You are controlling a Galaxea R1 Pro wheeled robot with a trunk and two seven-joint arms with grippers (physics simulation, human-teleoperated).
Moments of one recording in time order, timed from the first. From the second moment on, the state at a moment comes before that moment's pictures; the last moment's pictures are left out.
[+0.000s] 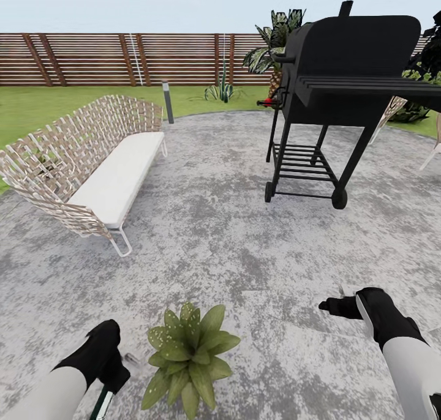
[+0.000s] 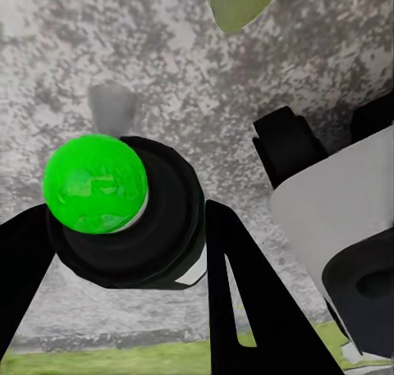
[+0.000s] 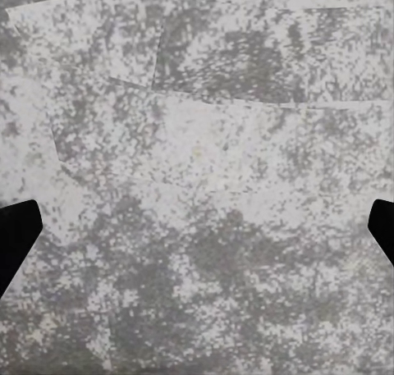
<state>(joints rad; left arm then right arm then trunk) -0.64 0.11 0.06 -0.53 -1.04 0.83 -0.92 -0.76 -0.24 -0.28 -0.62 0.21 0.75 0.31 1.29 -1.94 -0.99</state>
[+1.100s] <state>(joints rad) -0.65 0.08 0.06 -0.62 -1.04 0.92 -0.93 -0.76 -0.24 -0.28 -0.62 0.21 0.75 0.31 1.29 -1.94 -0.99</state>
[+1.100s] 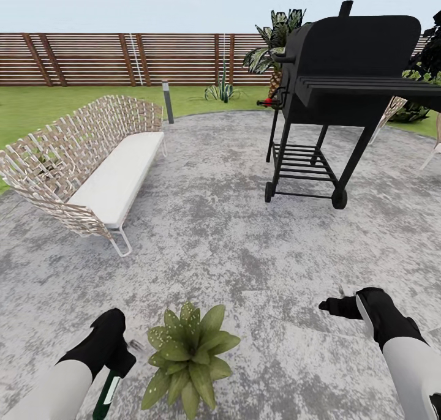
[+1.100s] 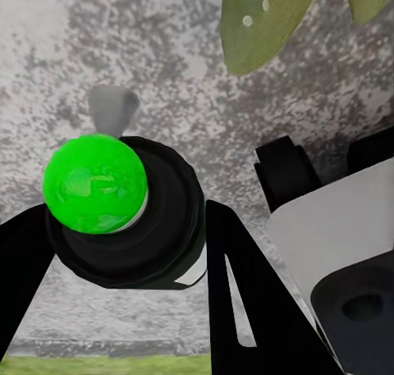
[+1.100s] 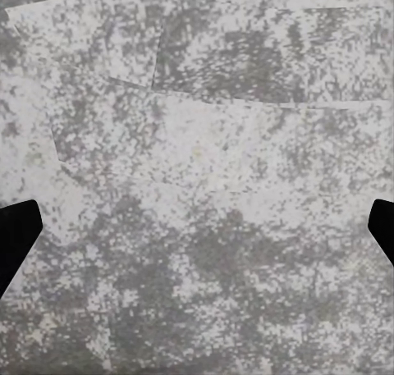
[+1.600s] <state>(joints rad) -0.64 0.11 0.05 -0.43 -1.05 0.89 -0.92 -0.76 -0.24 -0.28 -0.62 0.21 0.75 0.31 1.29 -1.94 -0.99</state>
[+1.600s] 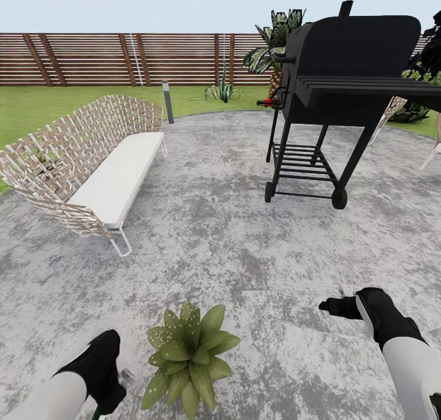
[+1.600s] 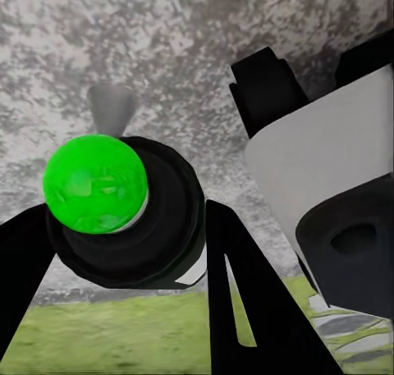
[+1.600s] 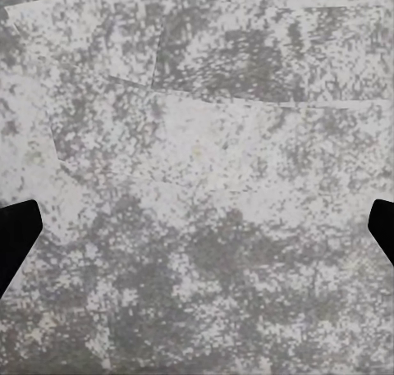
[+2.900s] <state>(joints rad) -0.64 0.15 0.06 -0.43 -1.04 0.82 -0.90 -0.76 -0.24 -0.28 -0.62 0.21 0.75 0.31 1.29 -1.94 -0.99</state>
